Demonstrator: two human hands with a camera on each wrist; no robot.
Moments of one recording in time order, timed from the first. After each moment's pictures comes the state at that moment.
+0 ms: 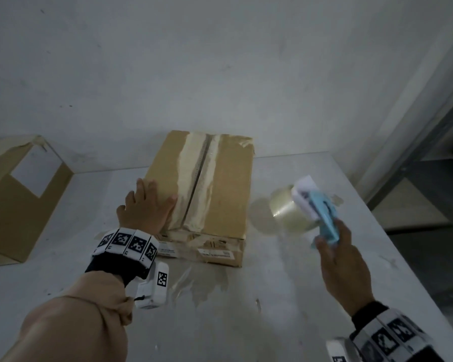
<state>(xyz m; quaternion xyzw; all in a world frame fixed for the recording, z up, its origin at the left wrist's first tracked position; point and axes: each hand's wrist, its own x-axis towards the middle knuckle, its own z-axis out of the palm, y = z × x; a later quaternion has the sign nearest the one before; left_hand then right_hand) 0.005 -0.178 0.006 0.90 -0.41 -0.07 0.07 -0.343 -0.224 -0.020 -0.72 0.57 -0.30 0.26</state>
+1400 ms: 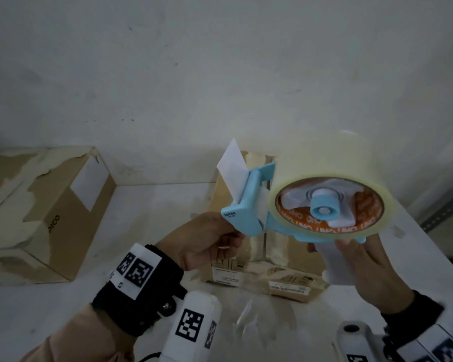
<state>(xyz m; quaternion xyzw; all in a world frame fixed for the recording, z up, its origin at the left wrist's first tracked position) 0.038 -0.136 0.093 0.55 -0.25 -0.63 0.48 -0.186 -0.206 0.067 -0.70 0.19 -0.43 0.53</state>
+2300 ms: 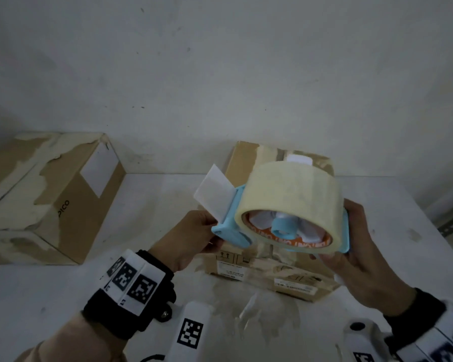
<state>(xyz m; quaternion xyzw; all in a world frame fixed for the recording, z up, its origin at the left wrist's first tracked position) 0.054 -0.124 0.075 0.67 -0.29 -0.50 0.47 -0.173 -0.206 0.073 -0.75 0.14 -0.37 0.53</state>
